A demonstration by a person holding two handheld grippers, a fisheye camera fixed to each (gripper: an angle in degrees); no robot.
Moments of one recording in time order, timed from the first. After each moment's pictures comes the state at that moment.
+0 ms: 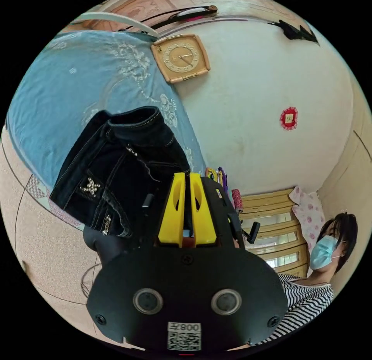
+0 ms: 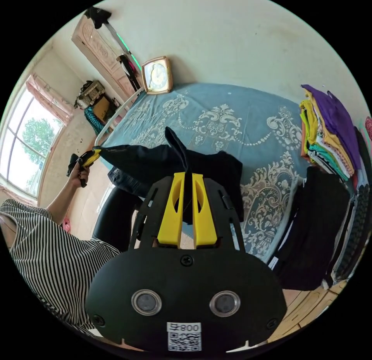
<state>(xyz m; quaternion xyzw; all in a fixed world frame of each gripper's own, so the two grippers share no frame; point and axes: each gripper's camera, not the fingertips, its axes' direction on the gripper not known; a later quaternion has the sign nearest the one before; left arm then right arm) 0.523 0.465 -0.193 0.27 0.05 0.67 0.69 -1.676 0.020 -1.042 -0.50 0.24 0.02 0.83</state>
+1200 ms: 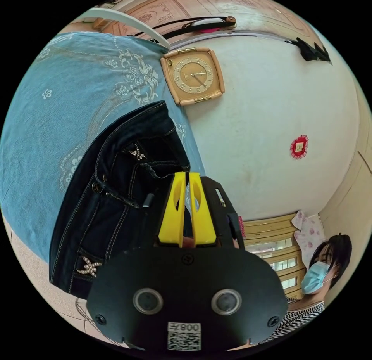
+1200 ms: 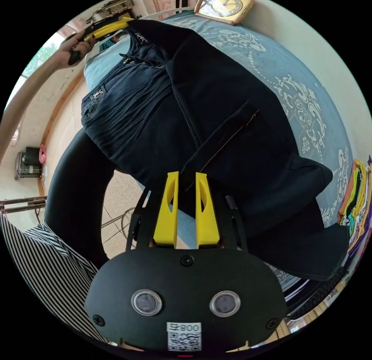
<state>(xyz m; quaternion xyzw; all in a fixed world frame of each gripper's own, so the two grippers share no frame) 0.697 0.417 -0.251 0.32 0.10 0.64 0.70 -1.616 0.242 -0.914 -0.70 0.19 -0.12 0.68</state>
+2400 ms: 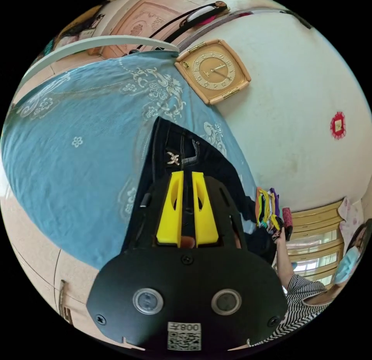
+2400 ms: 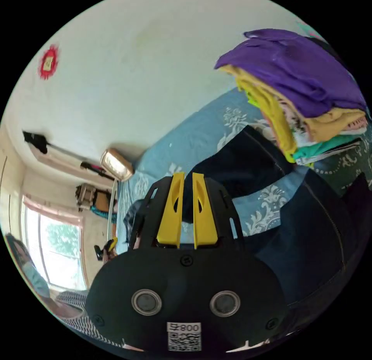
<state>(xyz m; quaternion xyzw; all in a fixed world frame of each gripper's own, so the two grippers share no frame) 0.709 0.430 -0.290 0.42 -0.09 0.61 0.67 -1.317 0.002 -1.038 -0.28 0.29 0.27 0.87</state>
